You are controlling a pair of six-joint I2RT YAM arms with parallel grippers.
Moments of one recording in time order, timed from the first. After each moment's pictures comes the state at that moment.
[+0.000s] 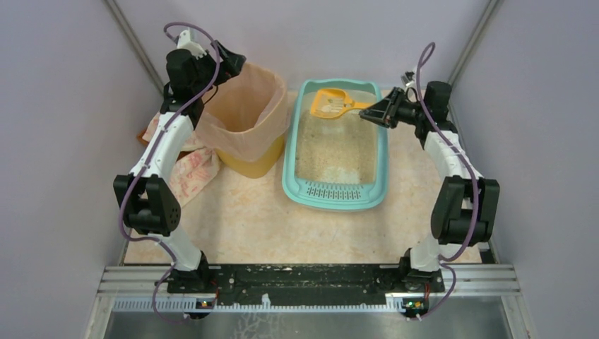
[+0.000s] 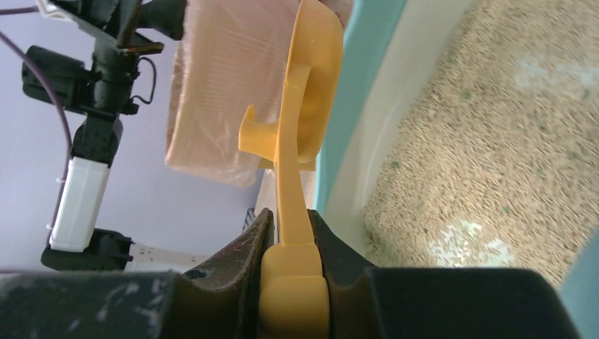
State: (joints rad) left arm -0.10 1.72 1.62 0.06 0.20 -0.54; right arm -0.09 1.60 1.20 0.03 -1.06 0.78
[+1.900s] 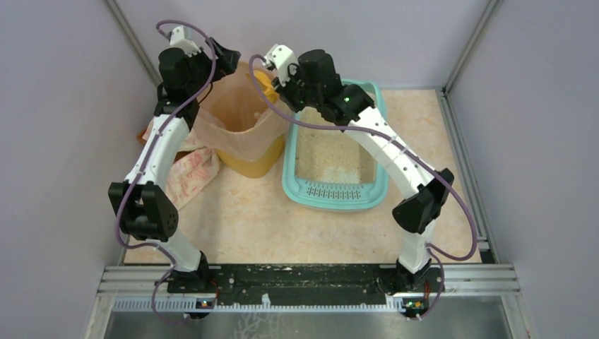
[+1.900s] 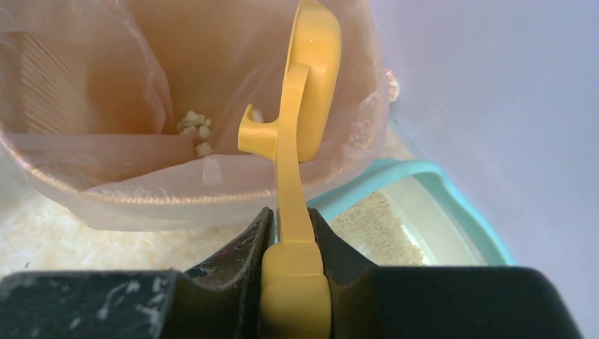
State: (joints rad) left arm -0.10 1.67 1.61 0.07 0.18 -0.48; right arm 0.72 1.86 2.14 -0.68 -0.07 -0.29
